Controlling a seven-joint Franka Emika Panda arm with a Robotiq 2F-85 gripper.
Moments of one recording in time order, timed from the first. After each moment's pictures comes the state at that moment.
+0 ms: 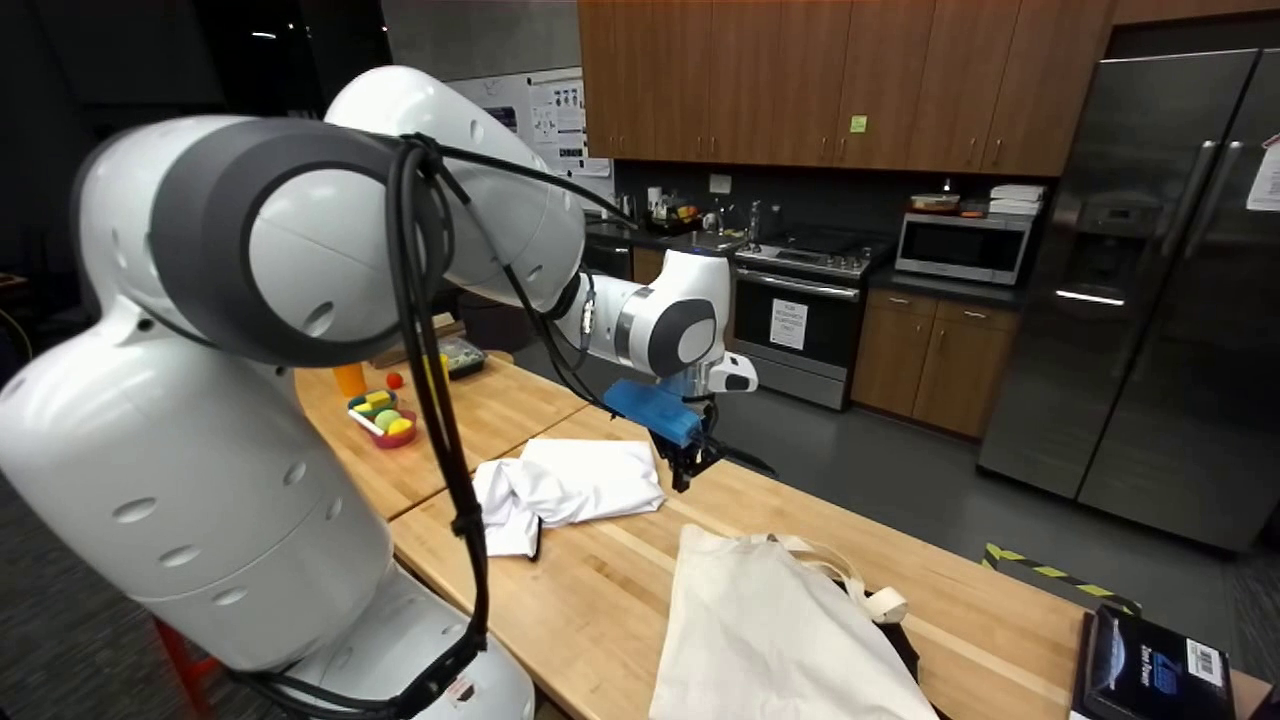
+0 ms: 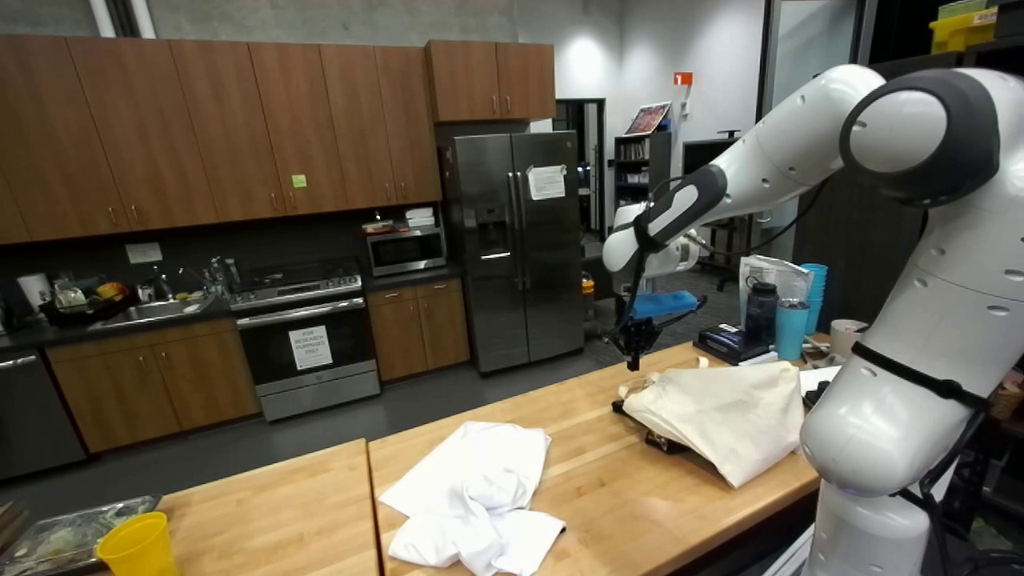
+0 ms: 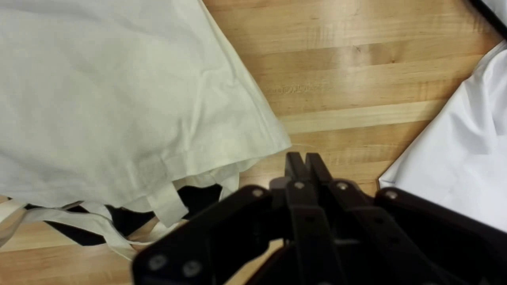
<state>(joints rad) -0.07 -0.24 -0.05 -2.47 0.04 2.21 0.14</state>
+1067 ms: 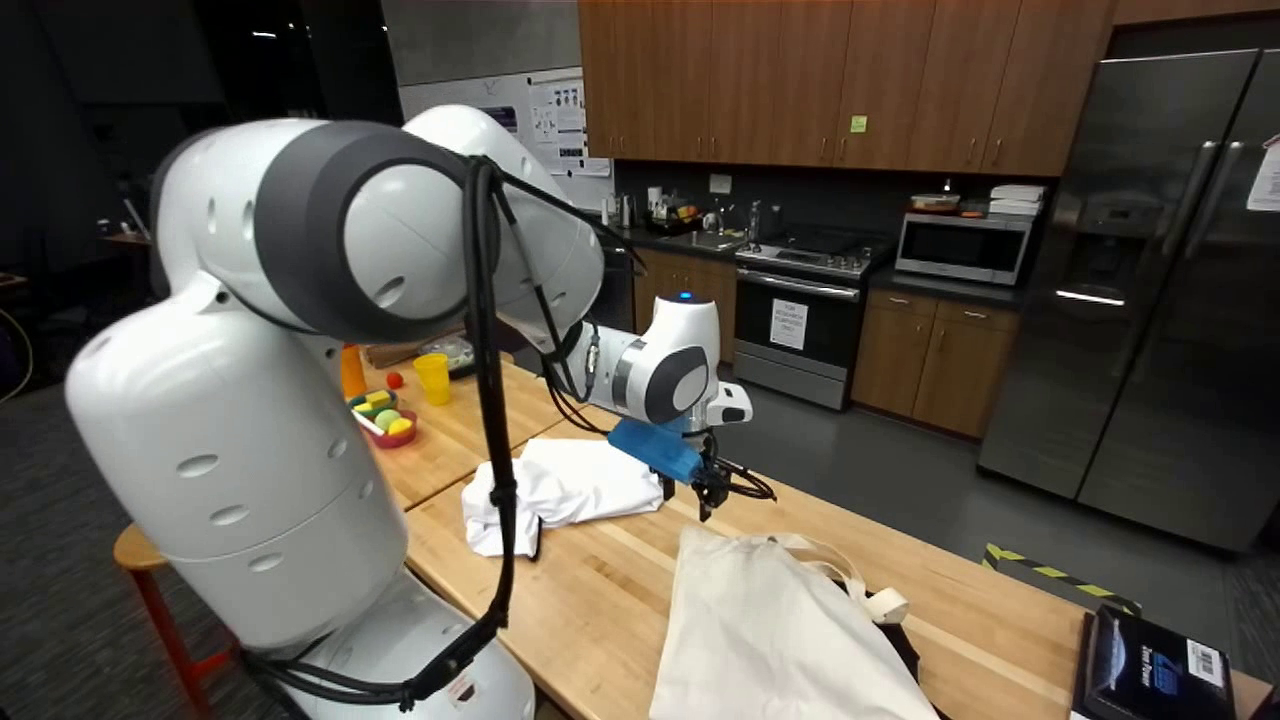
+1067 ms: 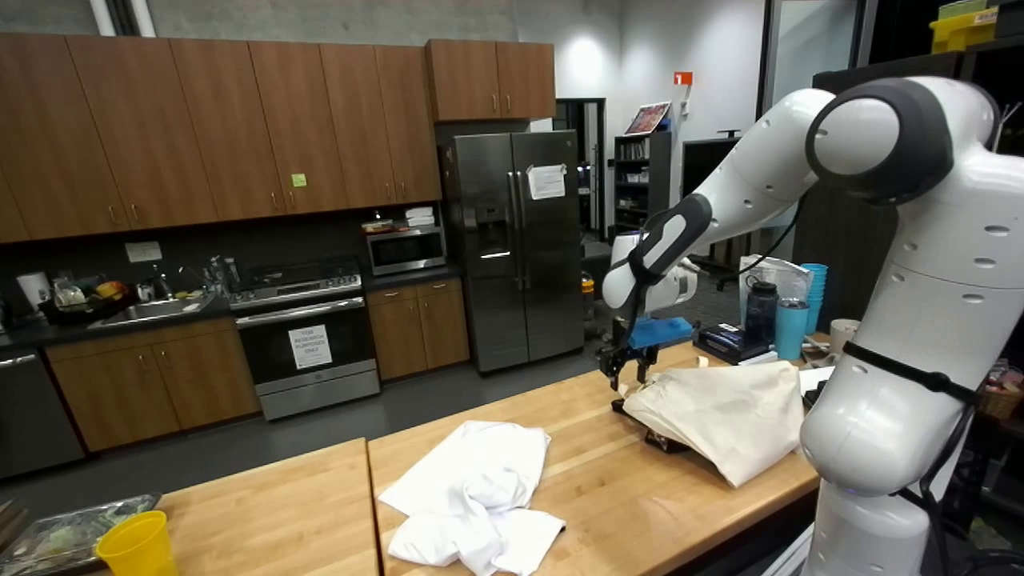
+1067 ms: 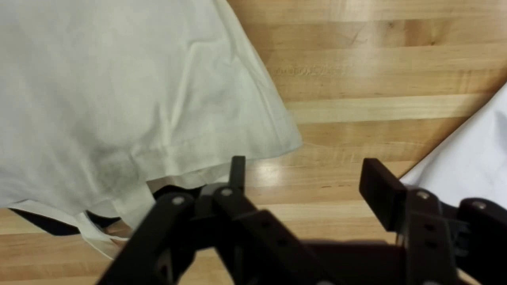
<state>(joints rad) -0.06 -0.14 -0.04 -2.55 0.01 2.47 0.12</state>
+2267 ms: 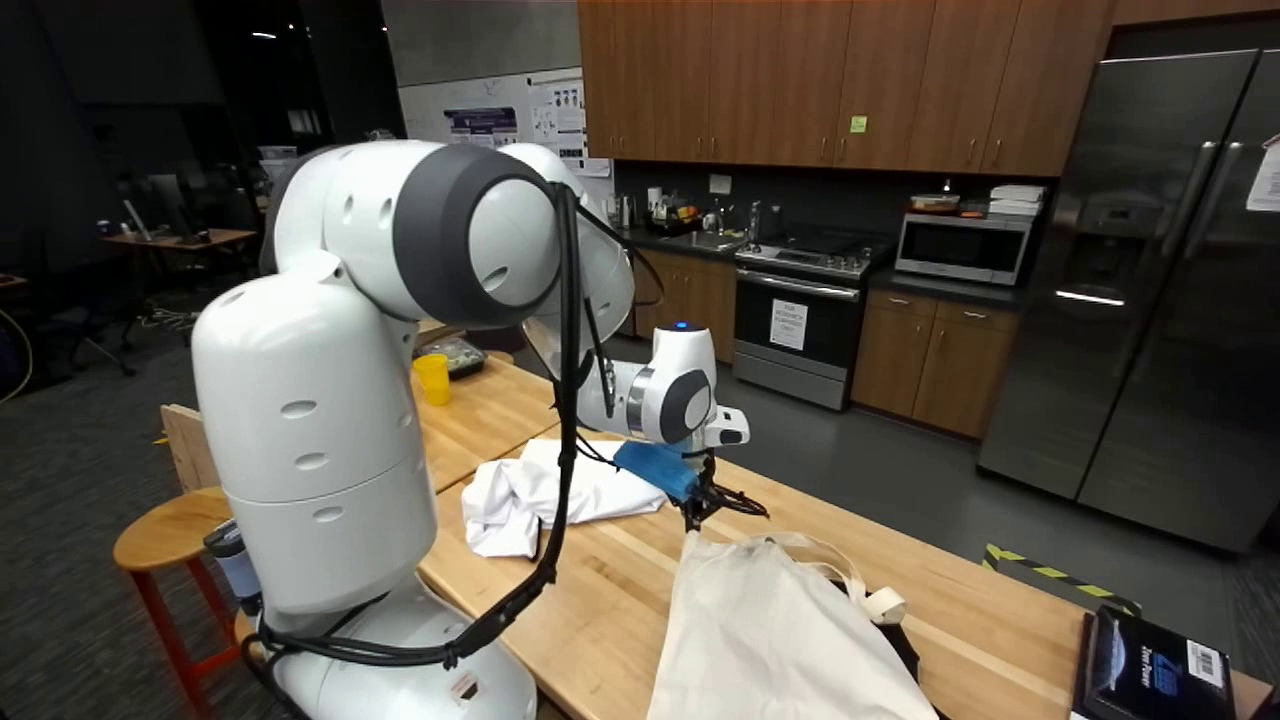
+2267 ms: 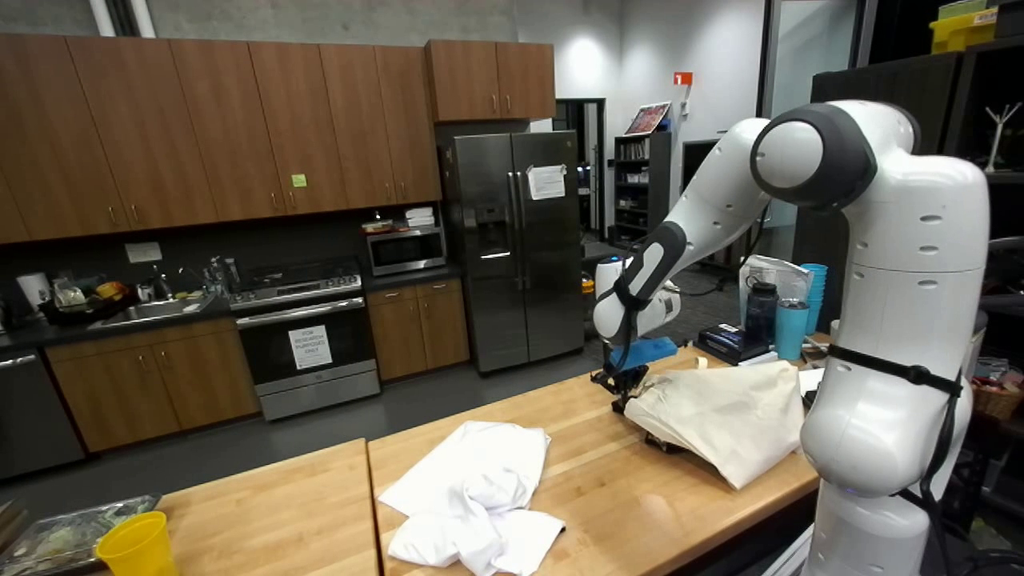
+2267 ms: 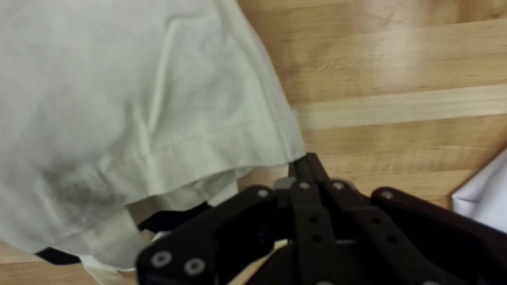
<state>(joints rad) -0.05 0.03 -0.03 -2.48 -0.10 2.52 0.31</state>
